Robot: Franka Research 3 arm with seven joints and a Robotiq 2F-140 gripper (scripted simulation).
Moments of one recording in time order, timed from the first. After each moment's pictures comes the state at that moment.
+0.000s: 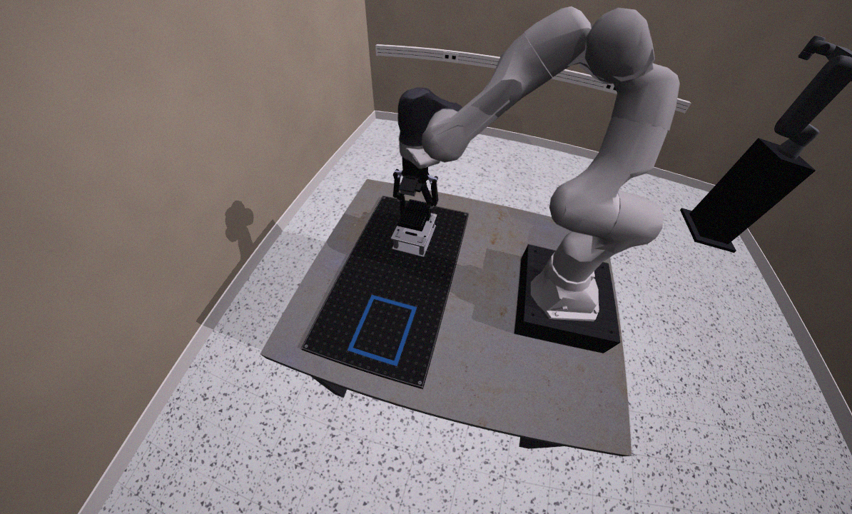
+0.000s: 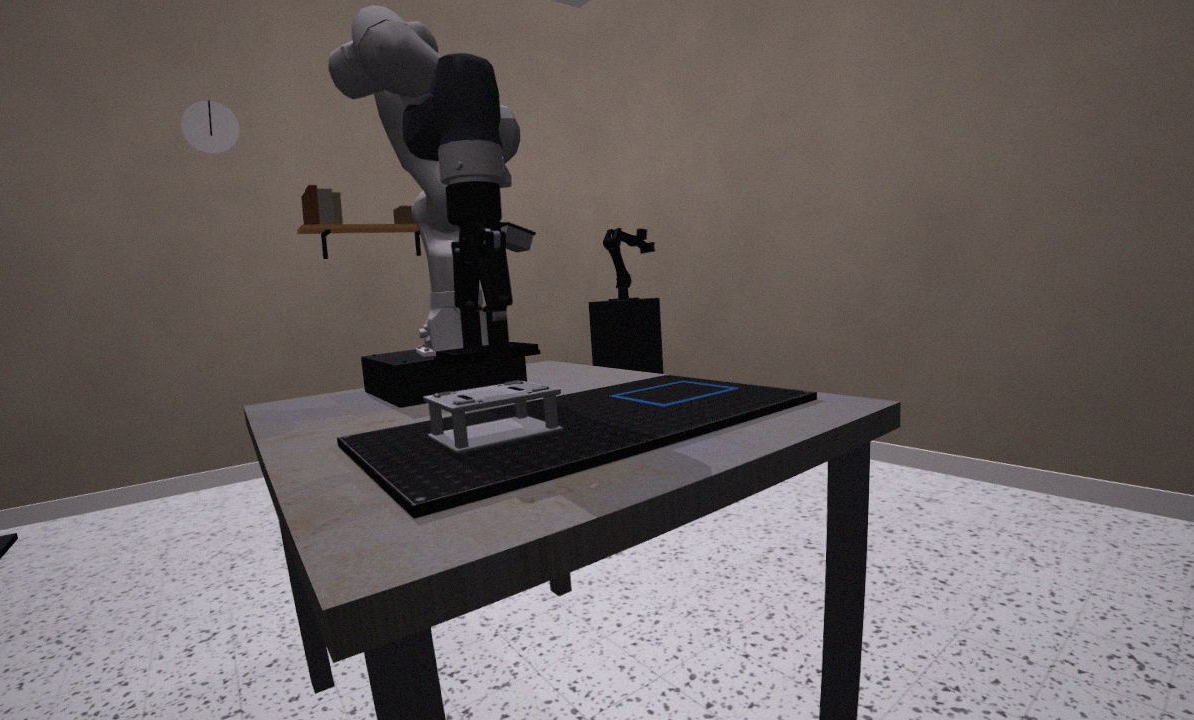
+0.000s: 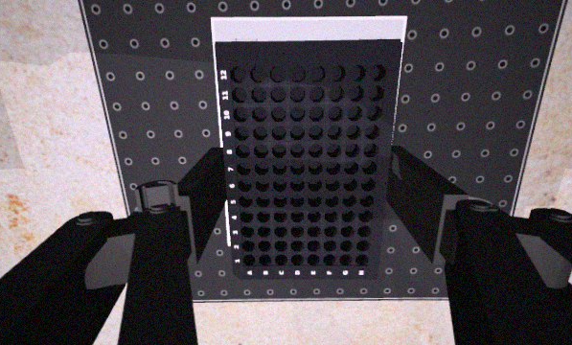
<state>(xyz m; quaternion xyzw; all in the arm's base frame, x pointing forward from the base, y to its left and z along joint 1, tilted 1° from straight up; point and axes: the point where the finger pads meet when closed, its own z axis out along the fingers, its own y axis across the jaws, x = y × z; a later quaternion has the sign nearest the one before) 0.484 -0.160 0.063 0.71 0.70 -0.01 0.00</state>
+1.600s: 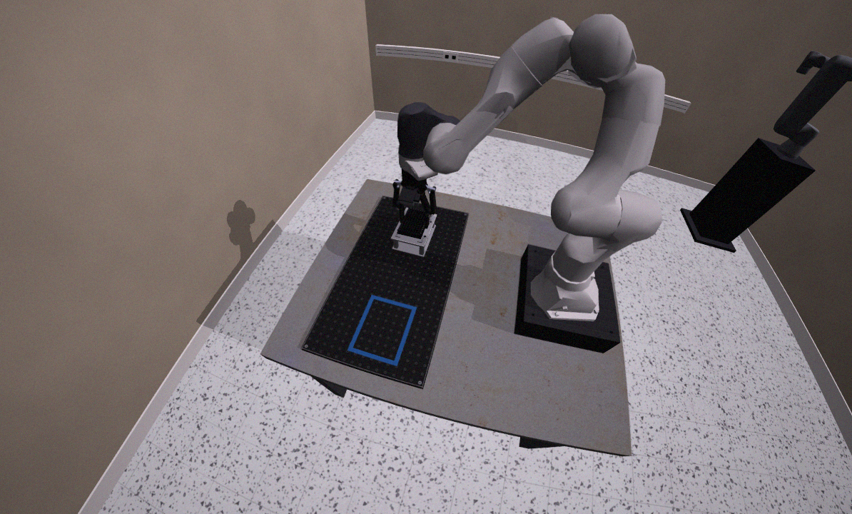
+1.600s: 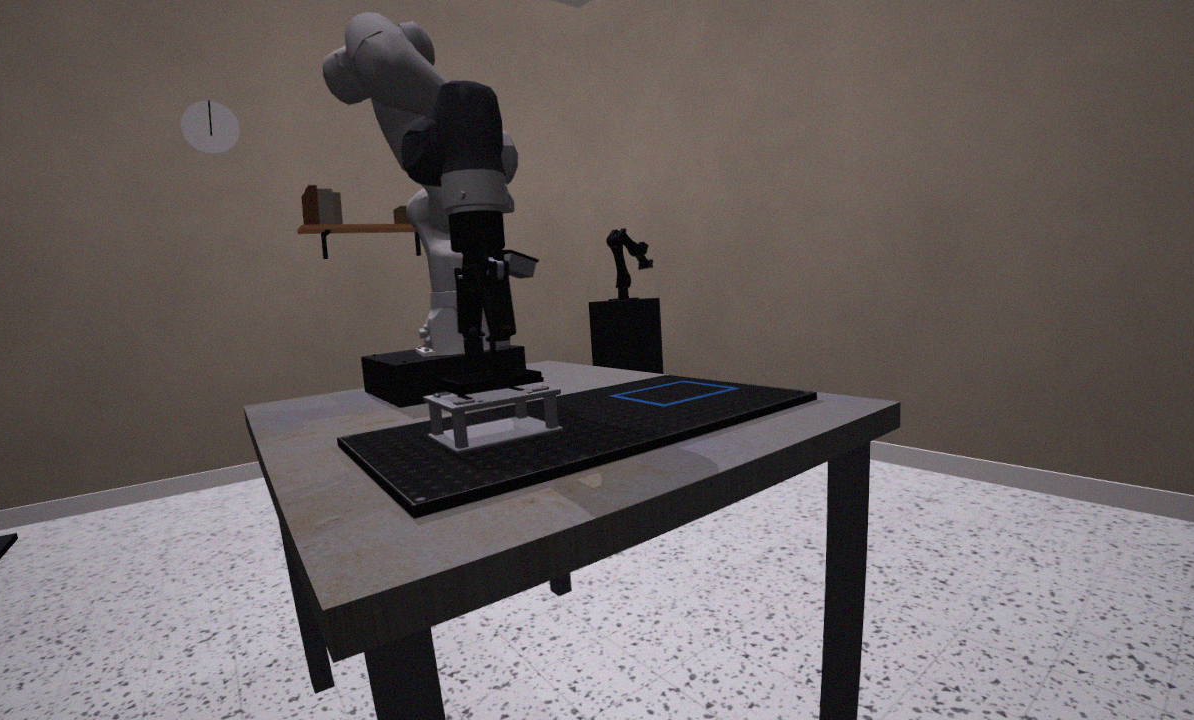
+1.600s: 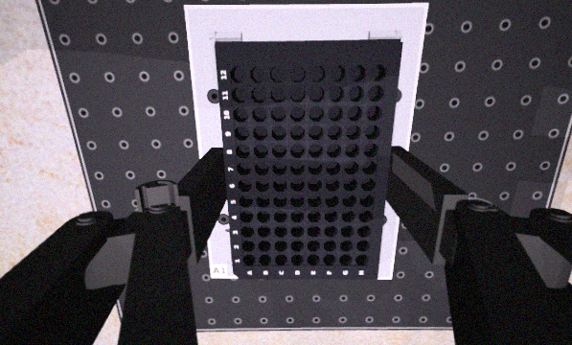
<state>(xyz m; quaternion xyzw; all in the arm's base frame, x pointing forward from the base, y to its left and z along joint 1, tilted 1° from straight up) 0.488 -0.161 0.023 0.71 0.70 -0.01 0.00</state>
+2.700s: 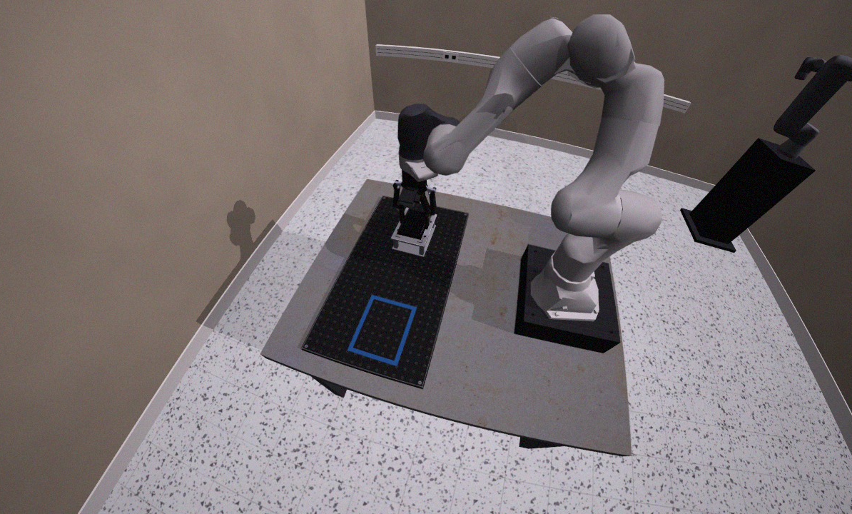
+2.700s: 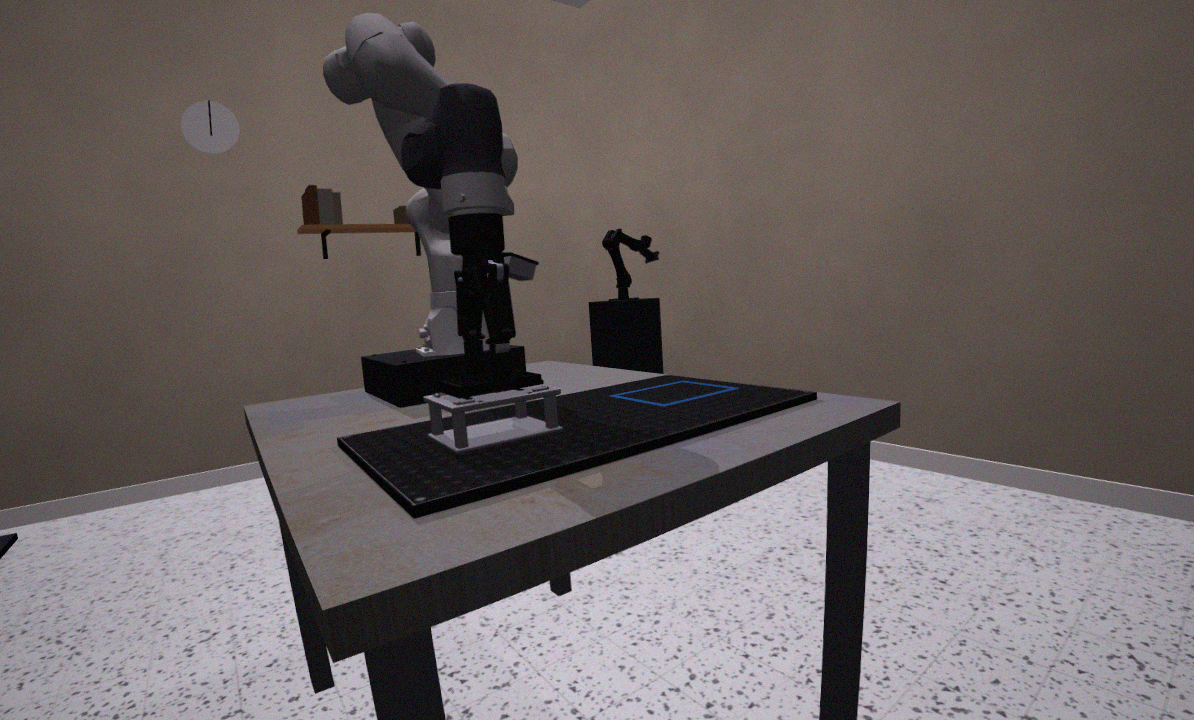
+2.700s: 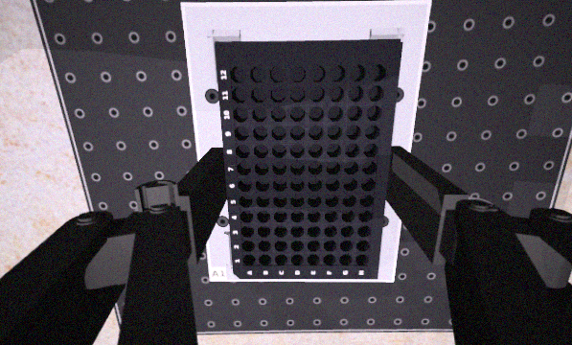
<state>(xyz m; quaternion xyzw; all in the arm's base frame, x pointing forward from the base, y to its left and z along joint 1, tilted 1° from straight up) 0.488 -0.162 0.020 0.71 0.70 -0.01 0.00</state>
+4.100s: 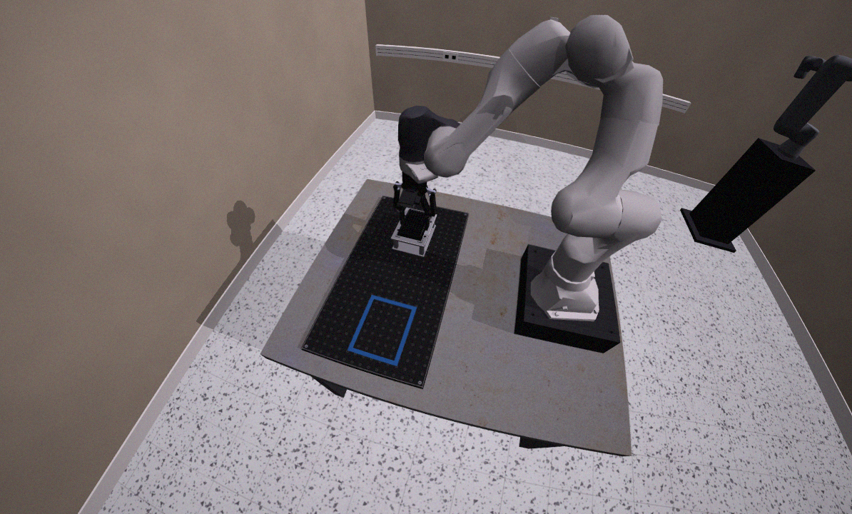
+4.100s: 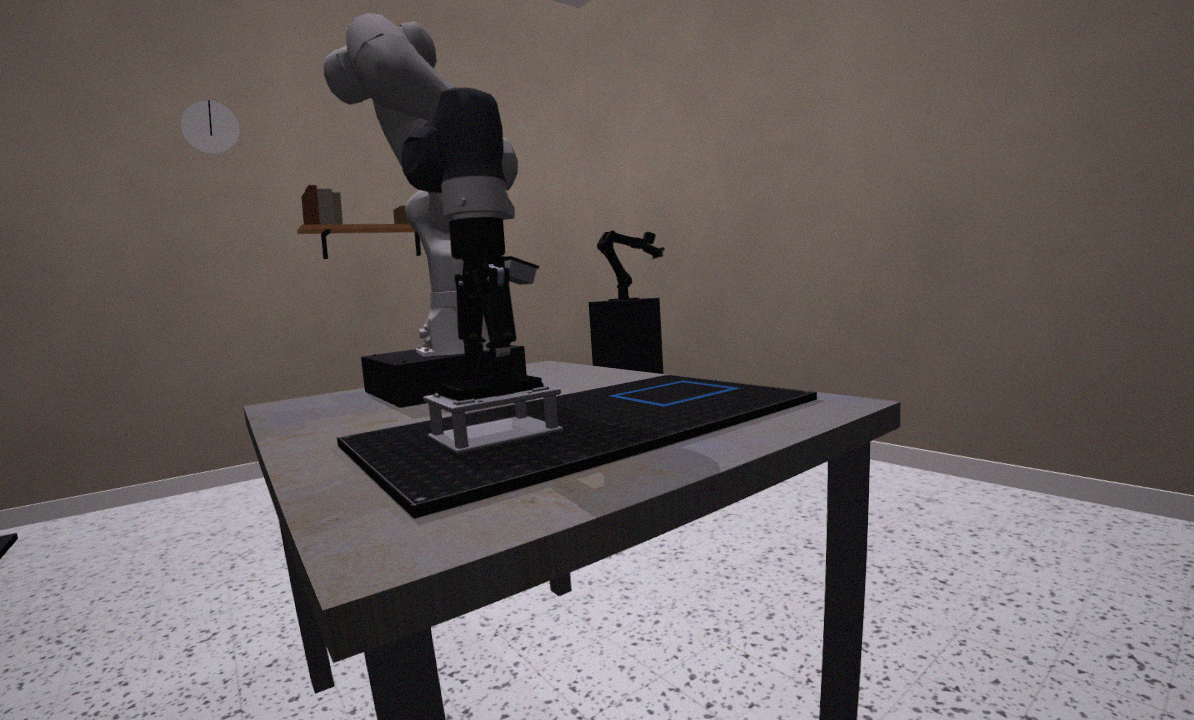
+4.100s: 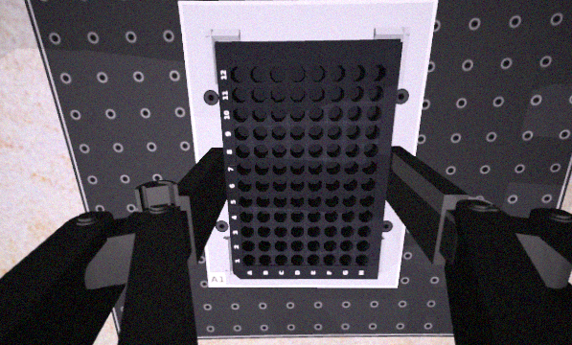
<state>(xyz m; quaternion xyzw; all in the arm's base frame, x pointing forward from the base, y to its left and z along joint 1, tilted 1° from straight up) 0.487 -0.161 0.014 0.71 0.70 -0.01 0.01</state>
